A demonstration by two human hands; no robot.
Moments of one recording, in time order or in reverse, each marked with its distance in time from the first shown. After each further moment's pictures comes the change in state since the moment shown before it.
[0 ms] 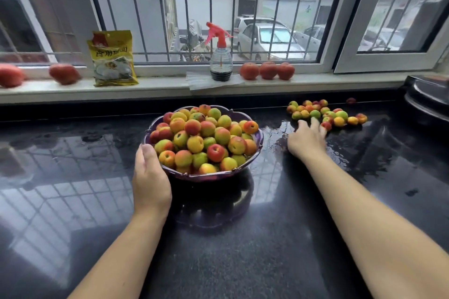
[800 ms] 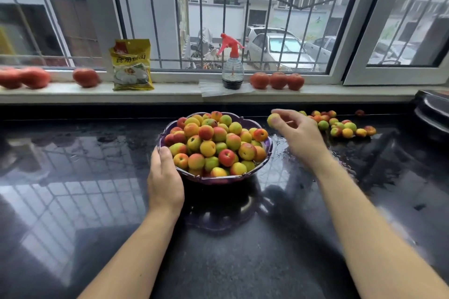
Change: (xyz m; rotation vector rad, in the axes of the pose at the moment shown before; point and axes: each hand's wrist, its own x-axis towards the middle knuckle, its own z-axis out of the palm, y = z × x) left_hand -0.005 0.006 -0.001 -0.018 -0.038 -0.002; right_hand -0.068 -0.059 -0.053 0.839 -0.090 -0.449
